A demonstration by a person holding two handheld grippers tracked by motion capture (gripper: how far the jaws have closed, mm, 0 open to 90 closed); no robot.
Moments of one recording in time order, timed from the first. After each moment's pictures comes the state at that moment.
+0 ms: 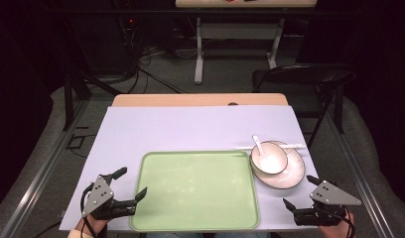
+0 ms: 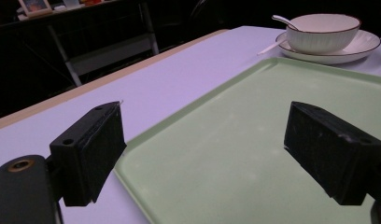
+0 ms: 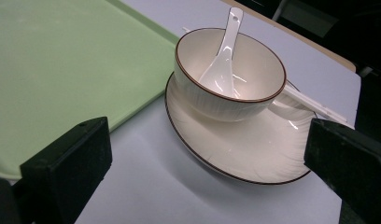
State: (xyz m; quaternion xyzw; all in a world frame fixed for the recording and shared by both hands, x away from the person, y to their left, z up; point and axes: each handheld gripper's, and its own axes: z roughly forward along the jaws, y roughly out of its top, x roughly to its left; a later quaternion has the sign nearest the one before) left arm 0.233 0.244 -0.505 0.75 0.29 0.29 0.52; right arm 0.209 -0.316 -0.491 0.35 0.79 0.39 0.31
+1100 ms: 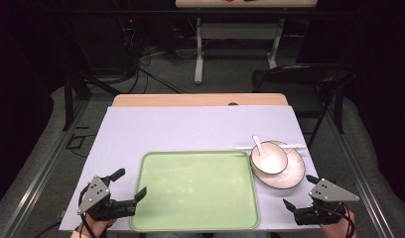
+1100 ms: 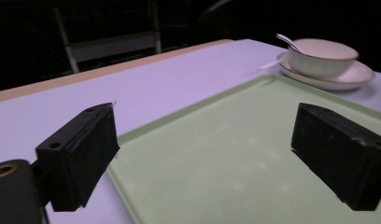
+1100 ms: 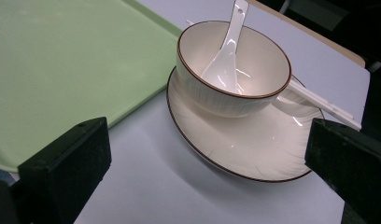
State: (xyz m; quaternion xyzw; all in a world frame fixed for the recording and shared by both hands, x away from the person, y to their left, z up) left arm 0.230 0.248 -0.501 0.71 0.35 0.26 0.55; right arm 0.214 -0.317 -0.490 0.35 0.81 0.38 0.29
